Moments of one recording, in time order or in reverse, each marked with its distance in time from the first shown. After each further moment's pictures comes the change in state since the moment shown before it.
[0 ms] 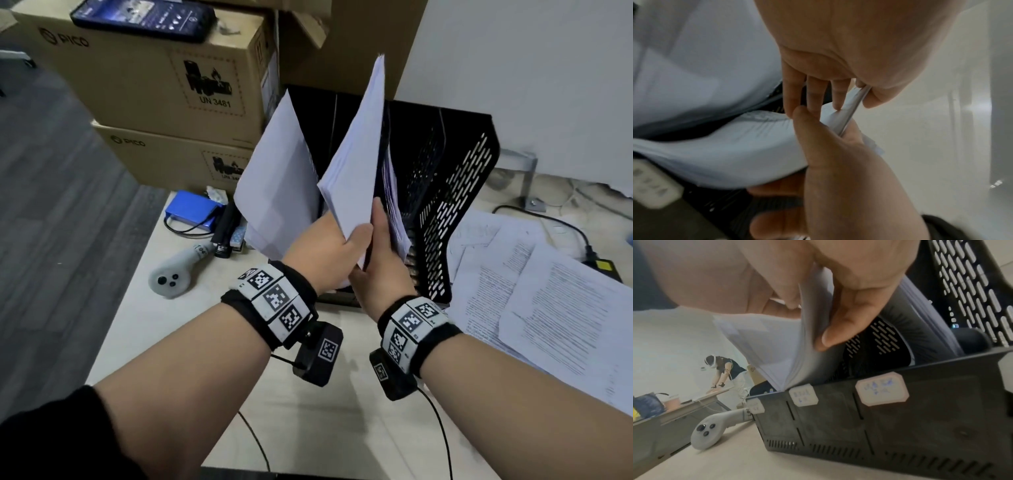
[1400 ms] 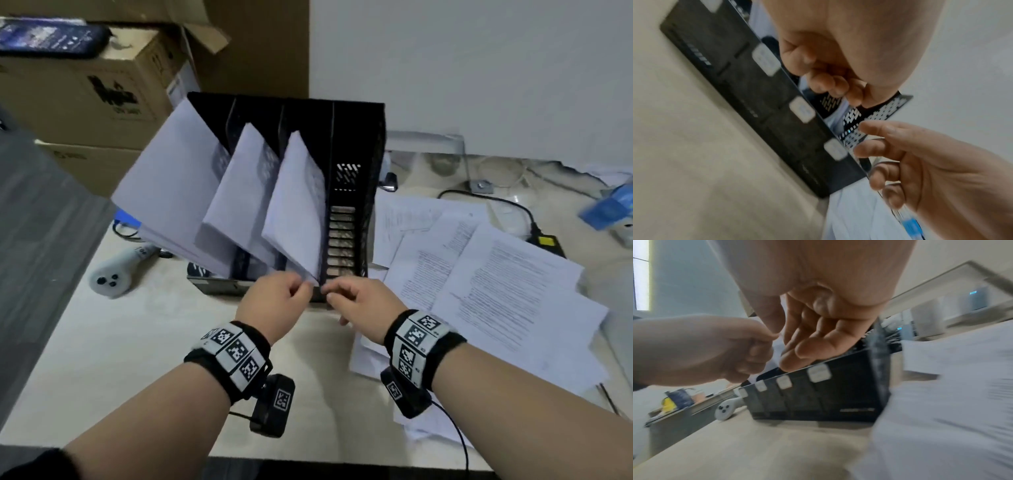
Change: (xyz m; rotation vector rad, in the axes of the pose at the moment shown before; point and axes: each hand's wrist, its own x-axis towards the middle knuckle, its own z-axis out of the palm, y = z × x) left_hand -0.044 -0.015 0.112 0.330 0.085 -0.210; right_hand -0.033 0.122 -0.077 0.101 -0.395 -0.071
